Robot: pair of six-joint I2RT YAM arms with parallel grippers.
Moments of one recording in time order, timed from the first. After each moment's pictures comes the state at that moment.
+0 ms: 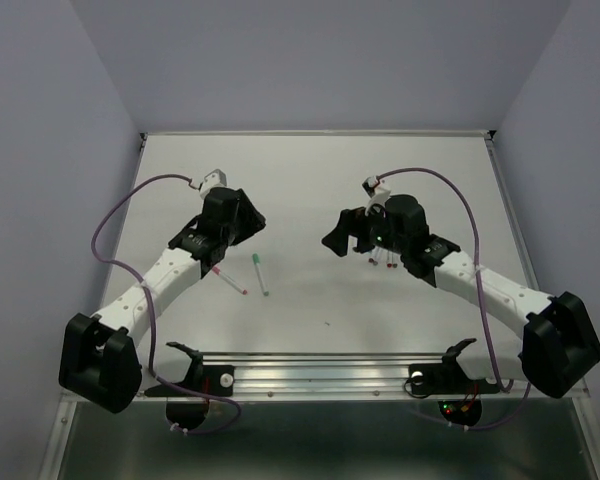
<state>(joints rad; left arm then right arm) -0.44 1.20 0.85 -0.25 -0.18 -0.82 0.58 1.26 0.80 0.07 -0.26 0.40</state>
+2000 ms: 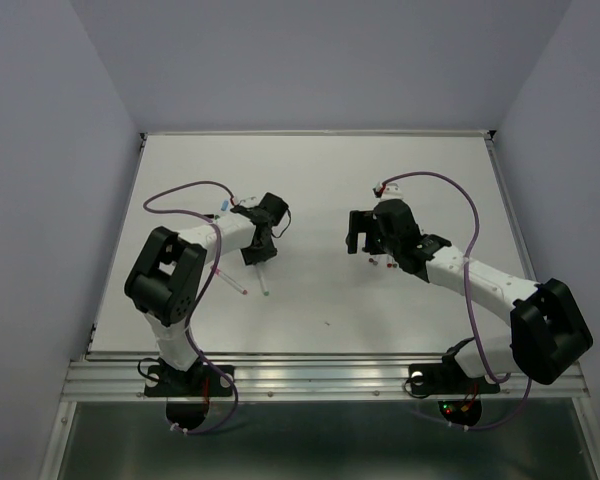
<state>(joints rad) -0.54 1.77 1.09 -0.61 -0.35 -0.85 0.58 1.35 0.82 -0.12 0.22 0.41</state>
